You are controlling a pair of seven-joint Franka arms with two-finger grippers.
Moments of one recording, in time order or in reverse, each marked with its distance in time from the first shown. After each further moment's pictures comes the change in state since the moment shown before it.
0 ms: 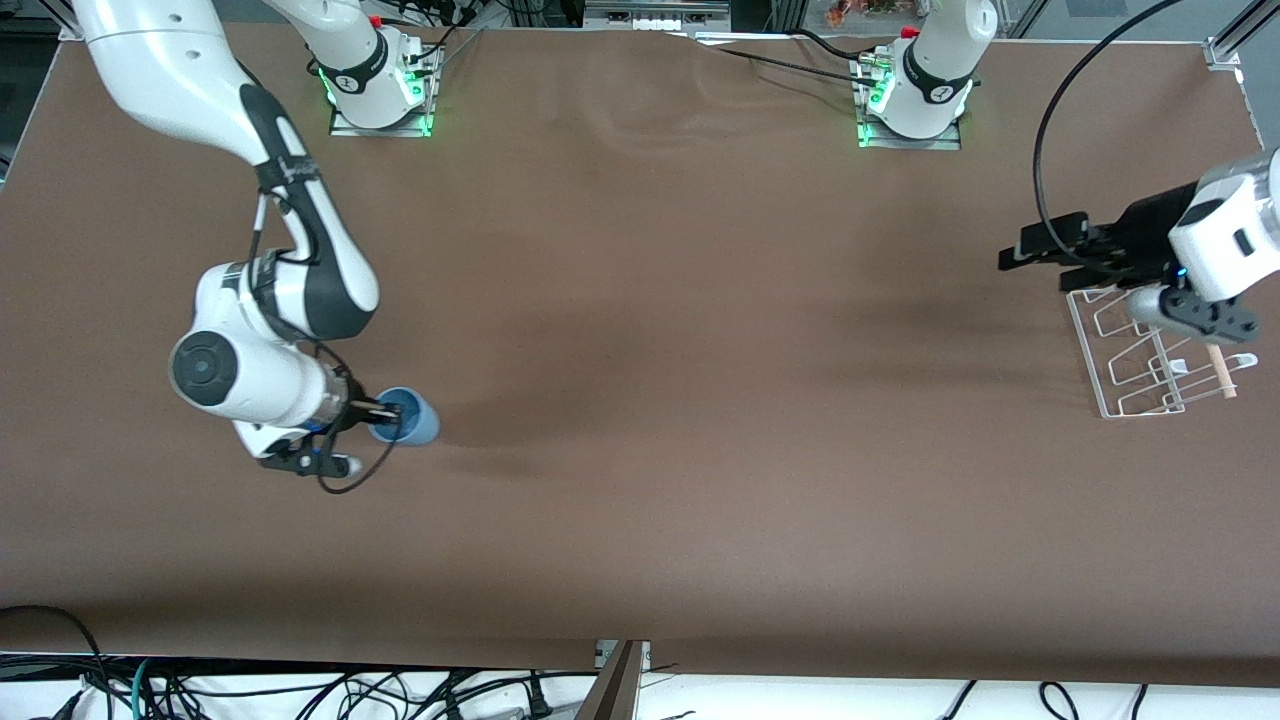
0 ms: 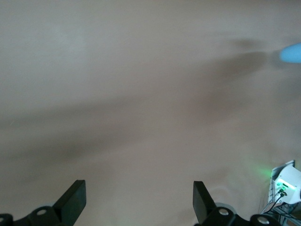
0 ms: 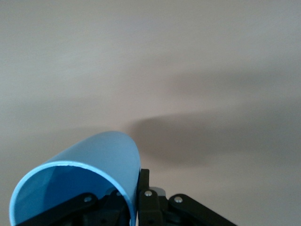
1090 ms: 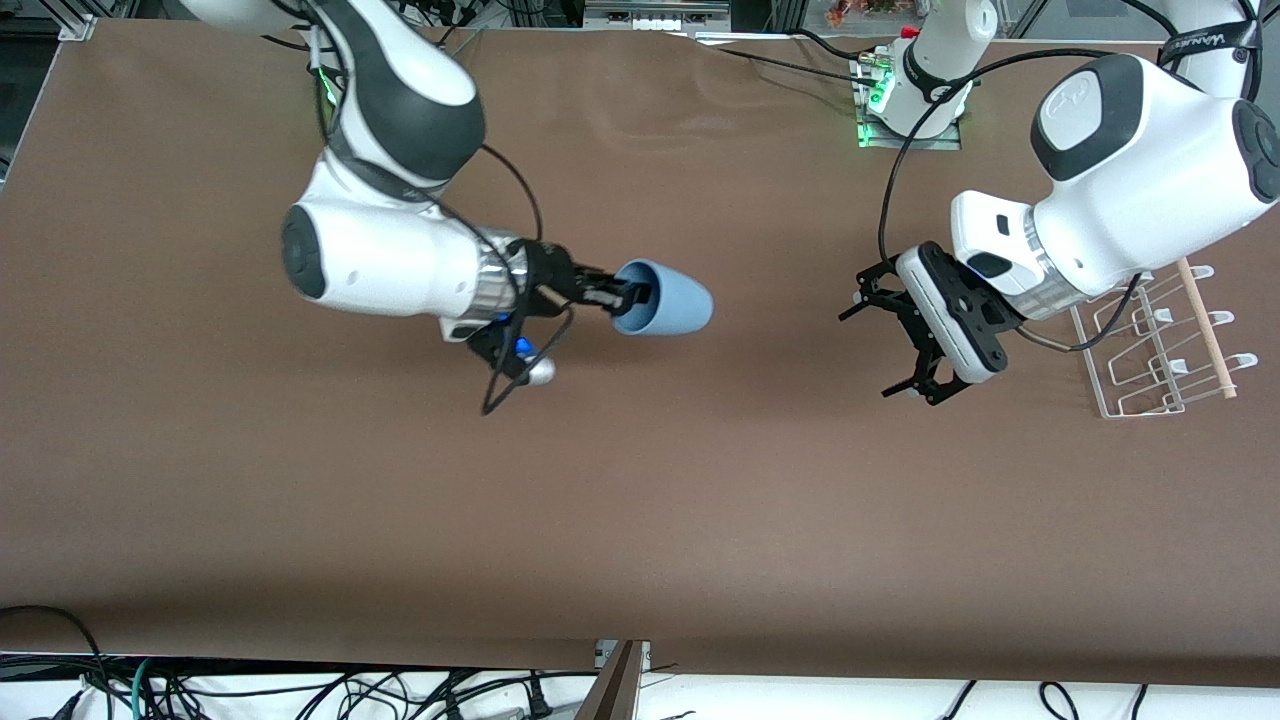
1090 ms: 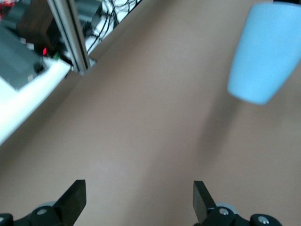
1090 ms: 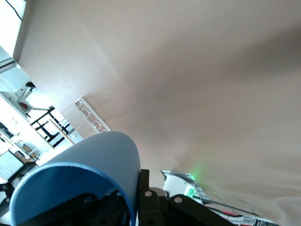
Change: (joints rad) left arm 0.002 0.052 -0.312 -0.106 -0.011 0.576 0.782; right arm 0.098 -0.038 0.295 0.245 0.538 -0.048 0.457
